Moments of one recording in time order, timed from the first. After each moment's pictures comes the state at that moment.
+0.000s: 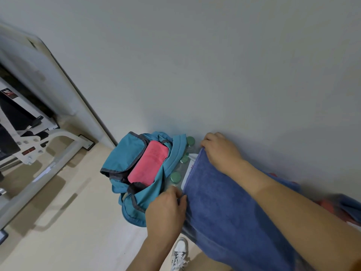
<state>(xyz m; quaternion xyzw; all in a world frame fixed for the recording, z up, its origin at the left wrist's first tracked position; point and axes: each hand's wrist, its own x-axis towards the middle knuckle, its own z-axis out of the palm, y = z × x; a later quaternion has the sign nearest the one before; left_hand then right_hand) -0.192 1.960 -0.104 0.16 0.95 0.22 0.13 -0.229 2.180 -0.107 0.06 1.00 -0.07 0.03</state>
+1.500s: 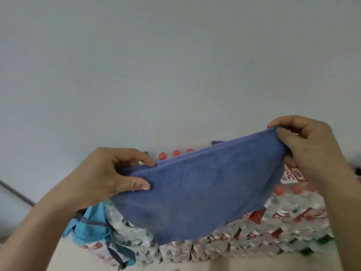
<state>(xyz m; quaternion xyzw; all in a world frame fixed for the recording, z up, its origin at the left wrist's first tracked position) -0.102 1.926 0.126 0.61 0.67 0.37 0.23 0.198 2.119 0.109 0.42 0.66 -0.41 -0.46</state>
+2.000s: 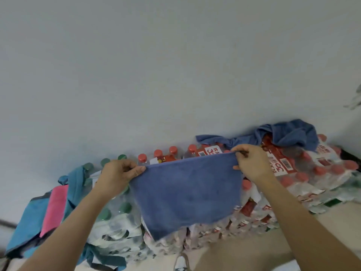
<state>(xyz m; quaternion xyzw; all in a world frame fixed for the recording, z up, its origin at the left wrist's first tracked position) -0.152 2.051 -0.026 0.51 0.78 0.29 0.21 0.174 2.202 -0.035 0.57 0.65 -0.38 -0.33</state>
